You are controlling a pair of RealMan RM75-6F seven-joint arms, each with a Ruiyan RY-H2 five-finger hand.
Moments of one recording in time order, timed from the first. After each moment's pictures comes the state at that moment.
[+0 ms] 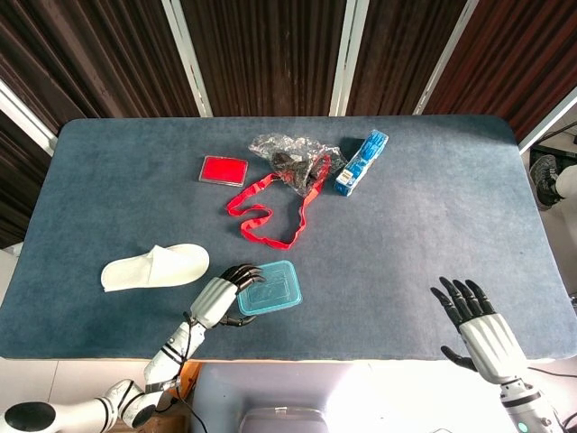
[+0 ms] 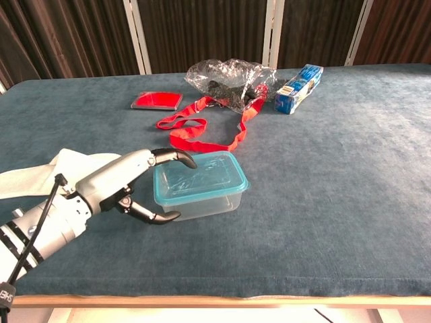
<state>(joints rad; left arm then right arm) -0.61 -1.89 -0.02 -1.02 1.60 1.17 -0.34 0.09 -1.12 -0.06 -1.69 -1.75 1.44 -0.20</state>
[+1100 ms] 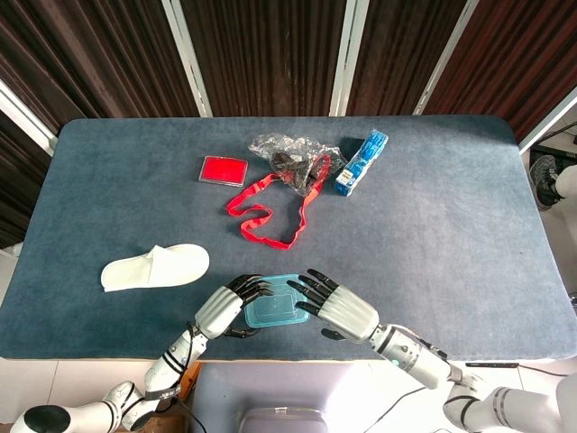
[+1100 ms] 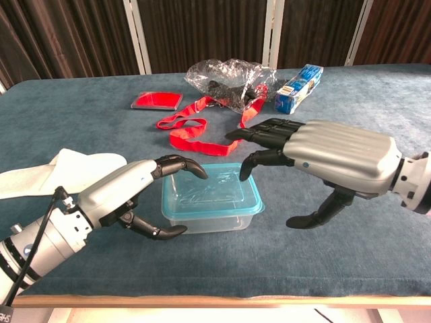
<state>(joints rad) -0.61 -1.96 0.06 -0.86 1.71 1.30 -0.46 0.59 -1.55 0.02 -1.36 -1.90 1.12 -0.09</state>
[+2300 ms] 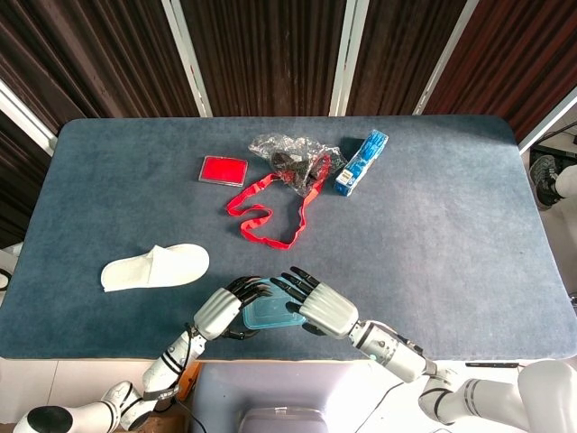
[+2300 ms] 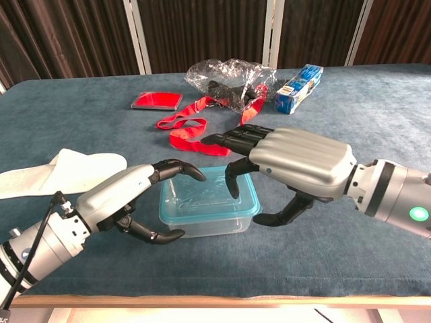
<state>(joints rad) -0.61 -1.97 0.08 -0.81 1.71 1.30 -0.50 0.66 -1.67 0.01 -1.27 -1.80 1.12 -0.13</state>
